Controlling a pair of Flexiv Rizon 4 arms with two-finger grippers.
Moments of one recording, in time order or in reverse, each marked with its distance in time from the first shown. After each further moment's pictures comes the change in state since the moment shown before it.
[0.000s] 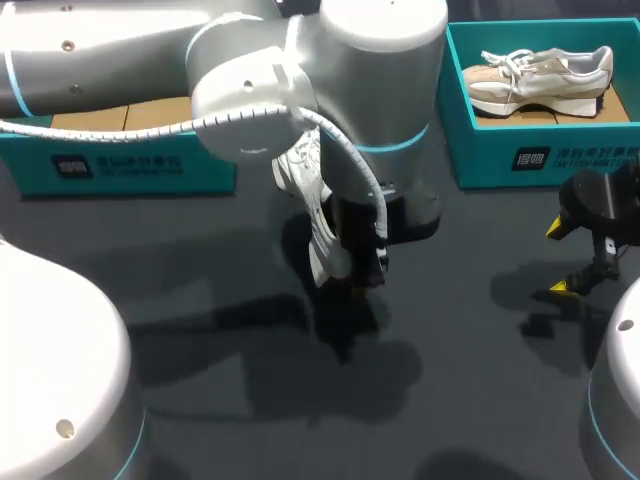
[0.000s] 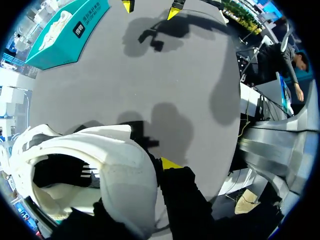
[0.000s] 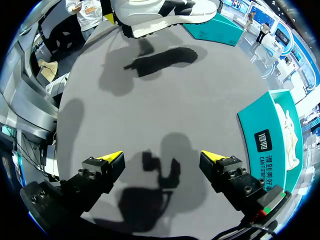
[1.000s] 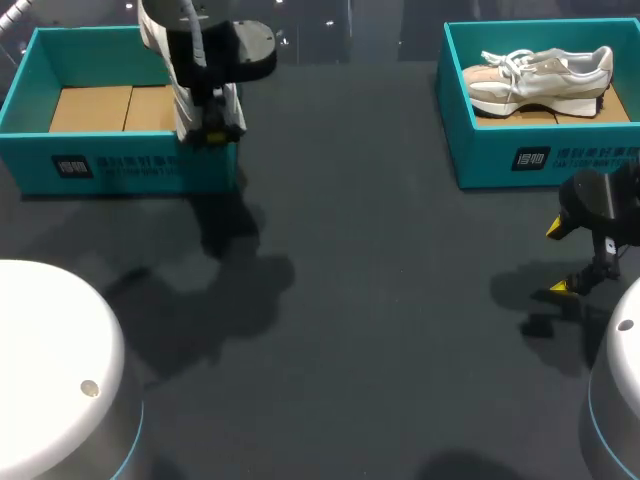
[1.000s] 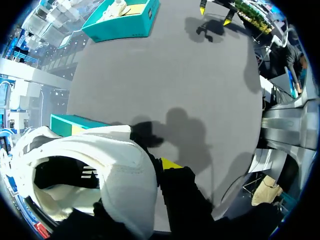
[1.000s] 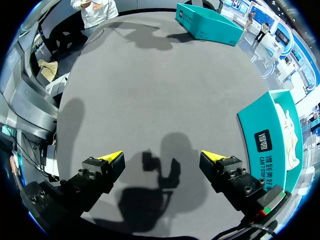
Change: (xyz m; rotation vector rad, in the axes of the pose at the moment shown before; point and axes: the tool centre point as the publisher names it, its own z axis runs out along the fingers) left arm -0.206 0.154 -0.089 -0.006 -0.137 -0.040; right arm 0.000 0.000 0.000 0.000 0.000 0.000
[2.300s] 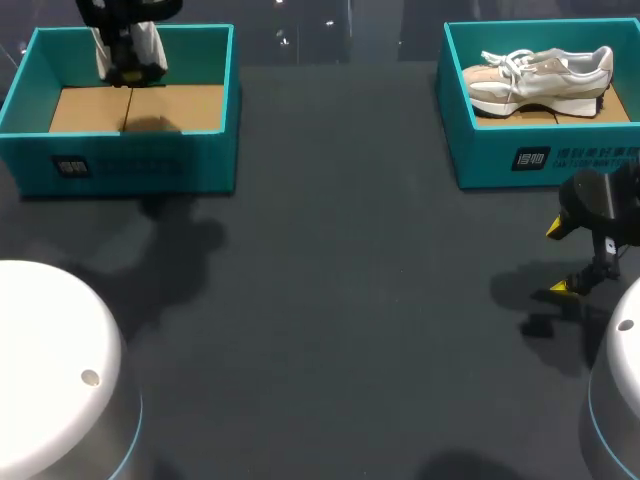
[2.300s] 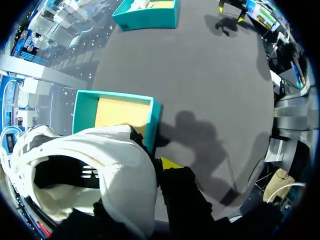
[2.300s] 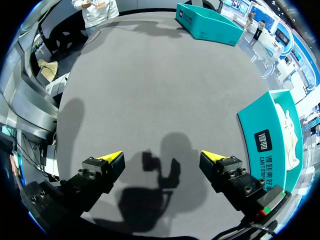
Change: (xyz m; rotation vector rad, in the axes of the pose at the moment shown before) left arm -0.106 0.087 -0.015 0.004 -0.086 -0.001; right arm 0.000 0.000 0.000 0.000 0.000 0.000
